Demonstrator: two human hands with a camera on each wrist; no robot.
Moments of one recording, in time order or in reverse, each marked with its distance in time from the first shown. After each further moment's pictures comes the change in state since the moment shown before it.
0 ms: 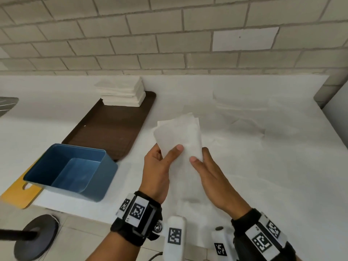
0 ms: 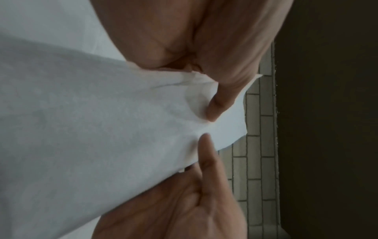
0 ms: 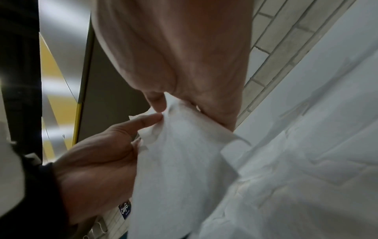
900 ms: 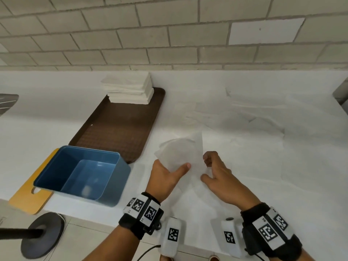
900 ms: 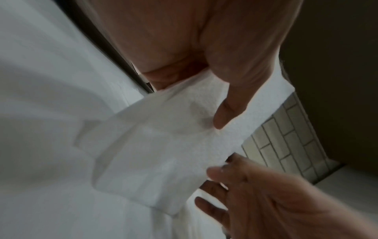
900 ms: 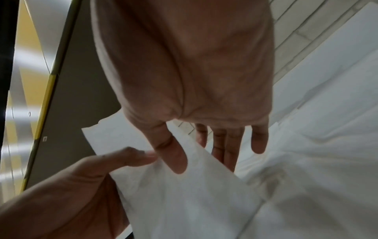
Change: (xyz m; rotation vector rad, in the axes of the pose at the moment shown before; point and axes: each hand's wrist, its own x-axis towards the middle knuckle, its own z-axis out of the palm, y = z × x) left_hand 0.024 -0.005 -0.064 0.473 -0.029 0.064; right_hand 0.040 0.020 0.018 -0.510 -0.105 0.138
